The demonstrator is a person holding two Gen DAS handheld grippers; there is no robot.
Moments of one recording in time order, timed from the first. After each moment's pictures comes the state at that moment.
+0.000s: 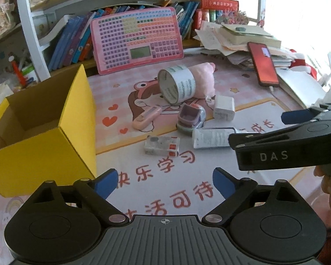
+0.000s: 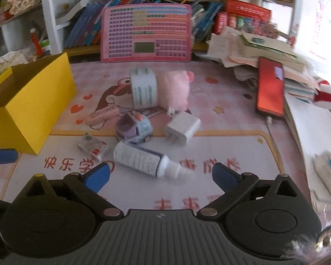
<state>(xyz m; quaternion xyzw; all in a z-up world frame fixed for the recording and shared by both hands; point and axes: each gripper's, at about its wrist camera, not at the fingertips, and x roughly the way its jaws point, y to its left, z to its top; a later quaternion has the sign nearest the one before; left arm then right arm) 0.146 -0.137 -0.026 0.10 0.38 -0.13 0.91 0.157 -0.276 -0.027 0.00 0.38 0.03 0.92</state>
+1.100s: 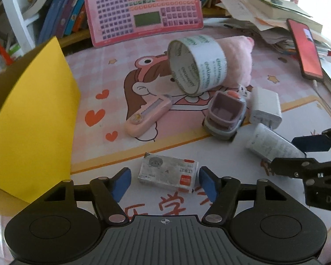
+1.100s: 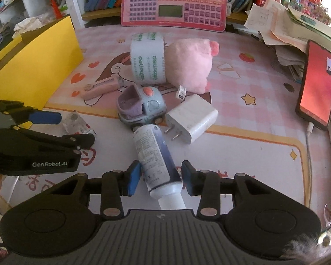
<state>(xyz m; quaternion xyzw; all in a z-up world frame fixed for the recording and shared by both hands) 0.251 -0.166 -0.082 0.08 0.46 -0.07 0.88 0.226 -0.307 -0.067 -0.03 0.47 0.14 0.87</state>
